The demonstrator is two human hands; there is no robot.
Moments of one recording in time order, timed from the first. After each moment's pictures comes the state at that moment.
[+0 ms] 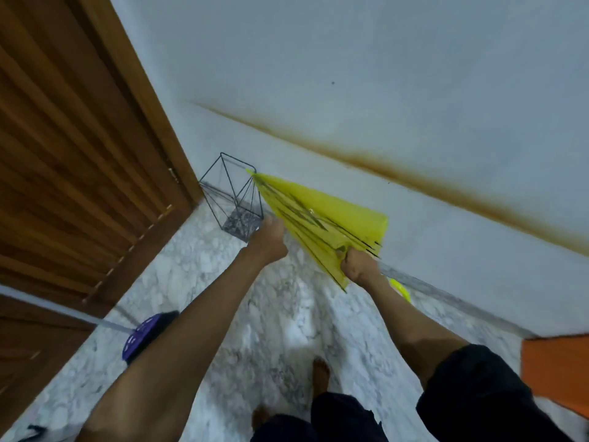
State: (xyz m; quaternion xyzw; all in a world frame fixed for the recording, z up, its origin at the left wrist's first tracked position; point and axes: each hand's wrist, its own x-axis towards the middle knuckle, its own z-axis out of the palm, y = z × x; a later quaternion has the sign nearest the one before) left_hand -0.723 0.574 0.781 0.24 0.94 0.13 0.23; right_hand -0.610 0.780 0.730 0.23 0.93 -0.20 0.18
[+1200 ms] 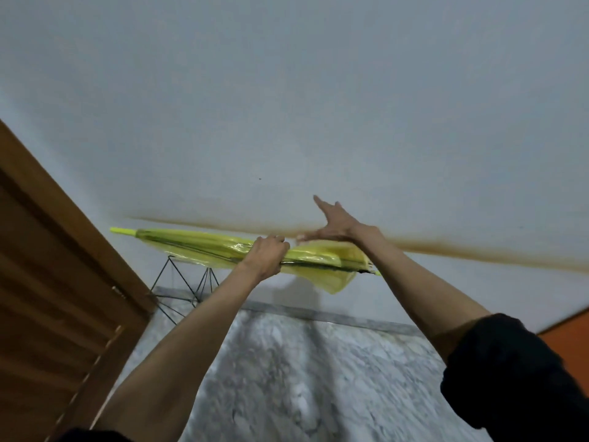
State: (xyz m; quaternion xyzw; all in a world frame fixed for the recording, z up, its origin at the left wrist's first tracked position) left_hand -0.821 0.717 0.877 0.54 0.84 -0.10 -0.02; right_hand -0.722 0.895 0.932 0.23 0.92 -0.30 0.10
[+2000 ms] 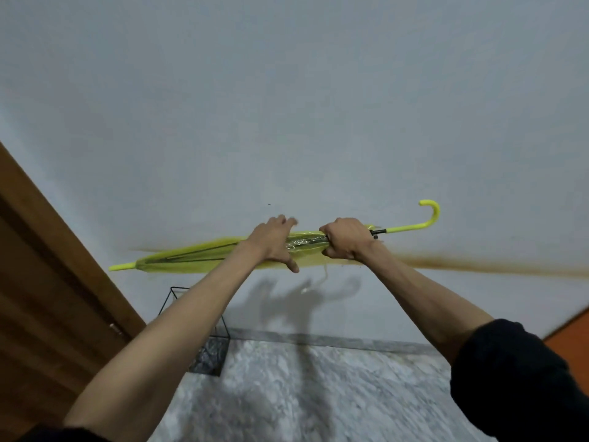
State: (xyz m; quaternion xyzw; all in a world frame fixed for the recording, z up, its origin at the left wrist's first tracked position) left_hand -0.871 0.706 0.959 0.52 0.85 0.02 0.08; right_hand -0.736 0.864 0.950 0.14 0.99 0.07 -0.04
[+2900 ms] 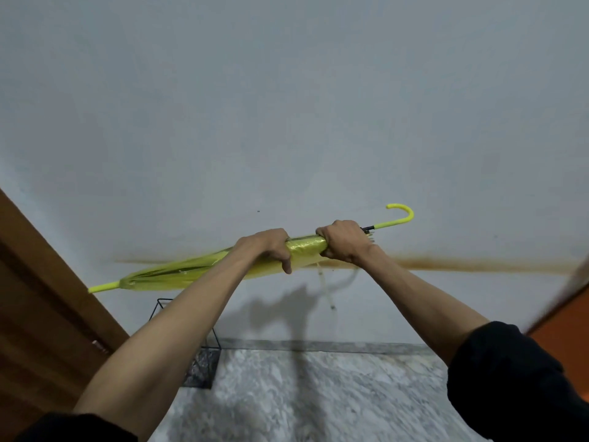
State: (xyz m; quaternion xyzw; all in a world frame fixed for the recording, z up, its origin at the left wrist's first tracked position) left_hand -0.873 0.731 0.974 0.44 0.86 0.01 0.26; right_hand -0.731 0.871 0.954 0.16 0.98 0.09 -0.07
